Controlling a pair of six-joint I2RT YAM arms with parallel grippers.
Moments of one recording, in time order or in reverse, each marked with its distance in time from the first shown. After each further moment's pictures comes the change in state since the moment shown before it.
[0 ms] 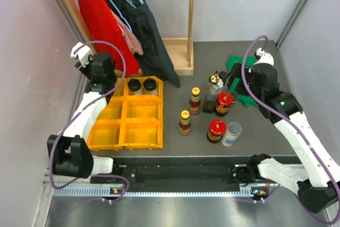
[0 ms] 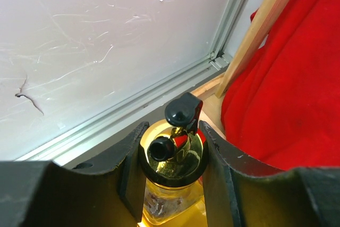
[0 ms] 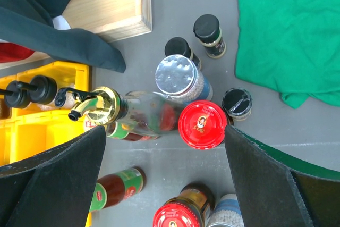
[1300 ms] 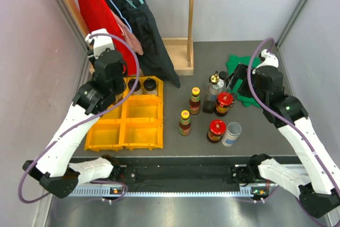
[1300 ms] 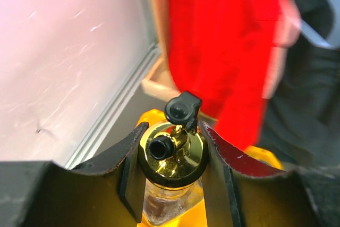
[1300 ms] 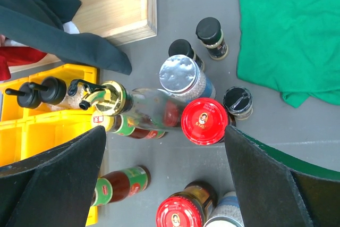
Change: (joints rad) left arm -0.476 -0.188 0.395 -0.606 -0.032 0.194; right arm 0.000 -0.049 0.001 -0.017 -0.003 0.012
